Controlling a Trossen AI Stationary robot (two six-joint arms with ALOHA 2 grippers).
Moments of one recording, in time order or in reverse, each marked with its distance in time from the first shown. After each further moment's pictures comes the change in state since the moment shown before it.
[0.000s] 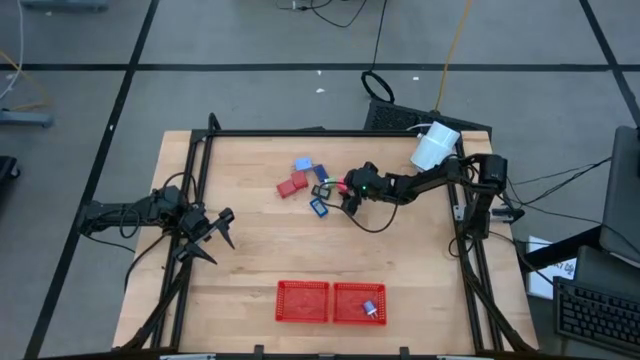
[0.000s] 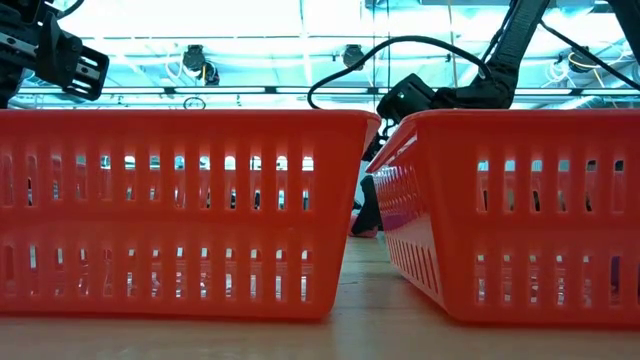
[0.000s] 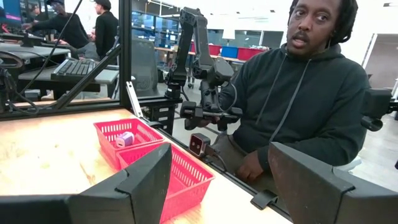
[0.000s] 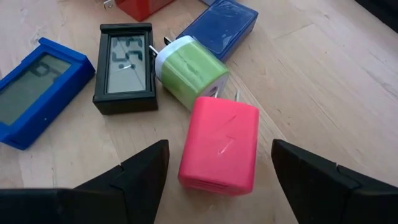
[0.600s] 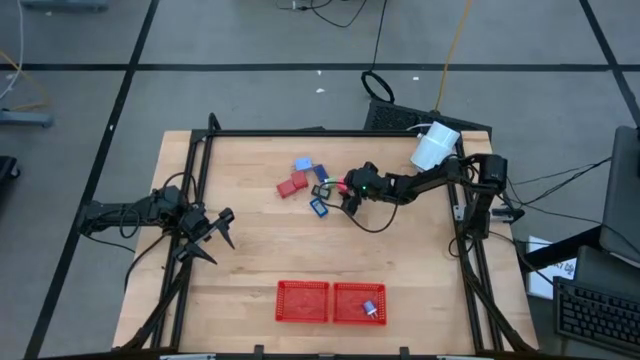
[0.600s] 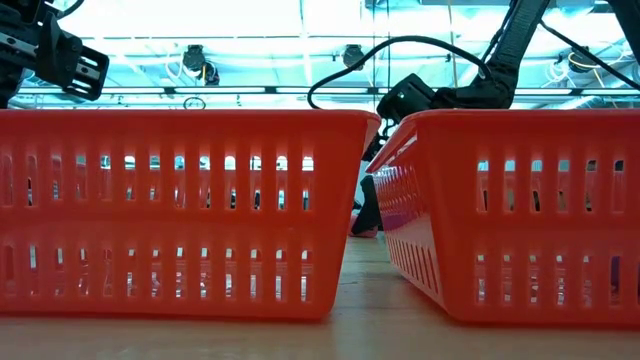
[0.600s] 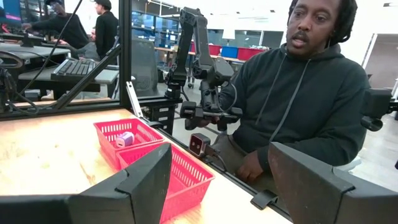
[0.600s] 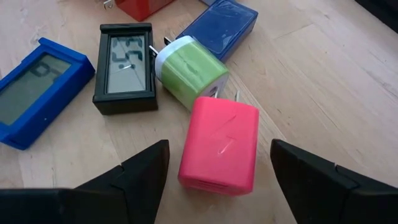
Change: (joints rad) left arm 0.000 0.000 0.000 0.000 0.000 0.000; right arm 0.000 0.000 0.000 0.000 0.000 0.000
